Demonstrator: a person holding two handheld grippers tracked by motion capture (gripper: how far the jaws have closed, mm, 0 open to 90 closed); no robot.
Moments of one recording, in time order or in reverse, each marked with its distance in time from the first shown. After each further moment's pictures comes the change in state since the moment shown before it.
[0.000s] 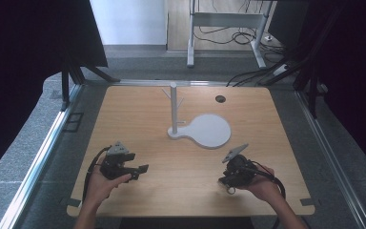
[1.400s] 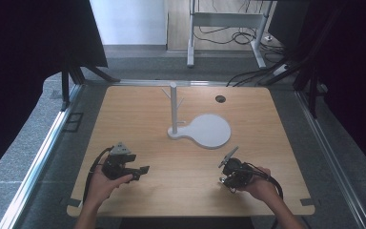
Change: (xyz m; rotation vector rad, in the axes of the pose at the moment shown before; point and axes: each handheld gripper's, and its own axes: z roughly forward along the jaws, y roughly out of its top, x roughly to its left) left arm 0.001 -0.002 0.007 0.035 0.004 0.005; right arm -0.007 -0.004 0.029 0.178 -0.006 -0.029
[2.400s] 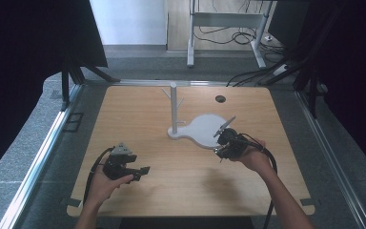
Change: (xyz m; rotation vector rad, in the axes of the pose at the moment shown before) left arm 0.000 0.000 0.003 0.011 -0.004 0.001; right arm -0.039 0.065 -0.042 -0.111 -0.055 0.002
